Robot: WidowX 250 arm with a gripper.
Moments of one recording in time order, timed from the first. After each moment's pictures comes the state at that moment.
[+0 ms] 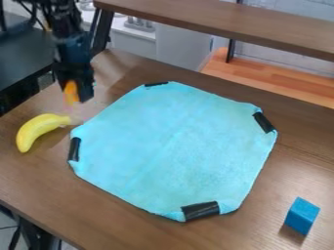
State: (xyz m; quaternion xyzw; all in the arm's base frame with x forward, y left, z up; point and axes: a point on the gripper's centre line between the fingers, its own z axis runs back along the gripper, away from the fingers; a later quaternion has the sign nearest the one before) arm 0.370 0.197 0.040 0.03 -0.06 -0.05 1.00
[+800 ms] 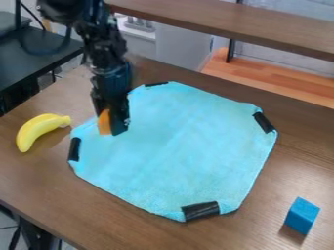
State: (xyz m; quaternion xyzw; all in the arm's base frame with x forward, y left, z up) arm 0.345 0.098 0.025 0.03 -0.06 -0.18 0.98
